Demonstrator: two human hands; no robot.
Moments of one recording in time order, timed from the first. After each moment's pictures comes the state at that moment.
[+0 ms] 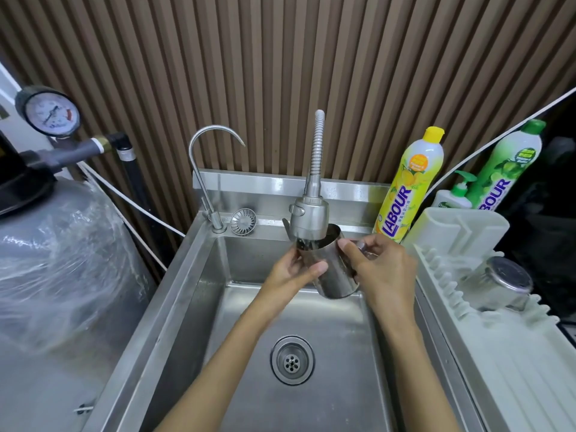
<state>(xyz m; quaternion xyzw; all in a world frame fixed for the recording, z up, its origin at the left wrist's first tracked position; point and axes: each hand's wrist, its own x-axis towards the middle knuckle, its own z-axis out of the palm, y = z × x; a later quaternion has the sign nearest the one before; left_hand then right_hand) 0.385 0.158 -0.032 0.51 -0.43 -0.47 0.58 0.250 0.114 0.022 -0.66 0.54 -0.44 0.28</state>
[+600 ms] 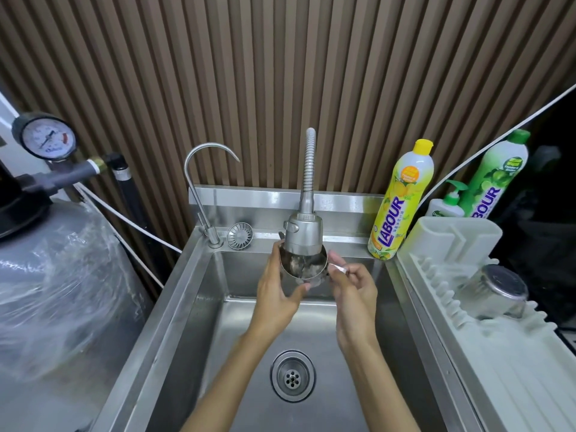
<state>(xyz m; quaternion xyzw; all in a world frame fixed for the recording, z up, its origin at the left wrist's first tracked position) 0.389 0.161 -0.035 0.67 -0.49 -0.22 0.51 0.280 0.130 -0.005 -0.36 0.40 -0.55 0.63</state>
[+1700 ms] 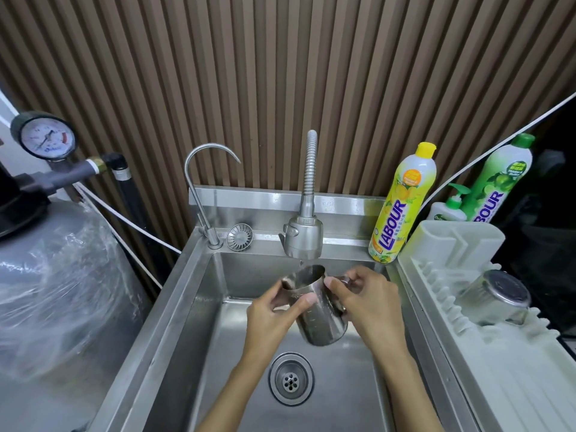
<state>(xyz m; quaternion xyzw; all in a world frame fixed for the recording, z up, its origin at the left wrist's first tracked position) 0.377 0.183 -0.040 0.62 -0.39 -0.34 0.60 0.248 0.122 0.013 -0.70 0.57 -0.30 0.31</state>
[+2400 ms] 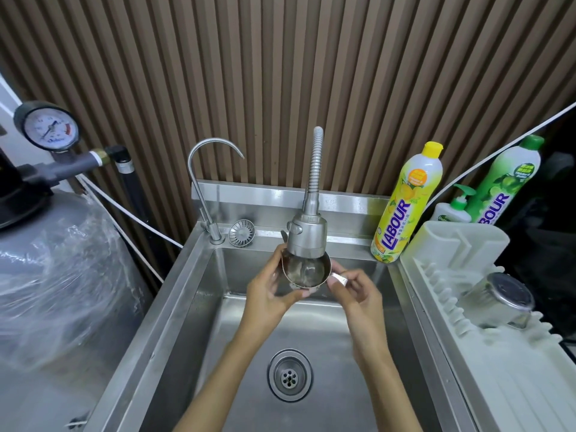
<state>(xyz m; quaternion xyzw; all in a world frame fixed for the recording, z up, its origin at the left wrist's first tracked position) 0.396 0.168 -0.032 0.58 -0.44 -0.32 0.61 0.261 0.127 -0.015 -0.51 0.41 -0.47 0.59</state>
